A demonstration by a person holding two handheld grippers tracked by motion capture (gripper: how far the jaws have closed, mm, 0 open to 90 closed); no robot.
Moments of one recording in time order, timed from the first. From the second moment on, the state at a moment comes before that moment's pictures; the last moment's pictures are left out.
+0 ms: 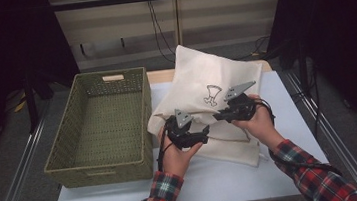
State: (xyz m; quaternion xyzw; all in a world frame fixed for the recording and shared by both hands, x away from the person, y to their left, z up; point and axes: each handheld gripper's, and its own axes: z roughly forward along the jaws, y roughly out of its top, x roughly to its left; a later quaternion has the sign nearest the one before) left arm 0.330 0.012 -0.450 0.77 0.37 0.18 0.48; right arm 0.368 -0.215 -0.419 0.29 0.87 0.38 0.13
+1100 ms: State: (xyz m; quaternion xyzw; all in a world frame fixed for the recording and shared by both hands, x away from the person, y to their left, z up) left arm 0.324 0.024 -0.453 0.78 0.36 0.19 0.48; right arm 0.340 -0.224 -0.416 0.28 0.85 0.41 0.16
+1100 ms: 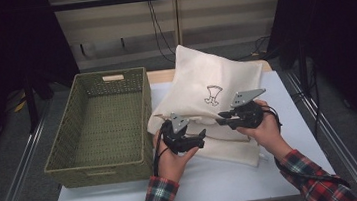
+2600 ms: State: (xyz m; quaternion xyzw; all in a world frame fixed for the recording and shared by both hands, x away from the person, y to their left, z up) left arm 0.320 0.034 -0.450 0.77 0.36 0.20 0.49; right arm 0.316 -0.213 -0.471 0.27 0.88 0.38 0.11
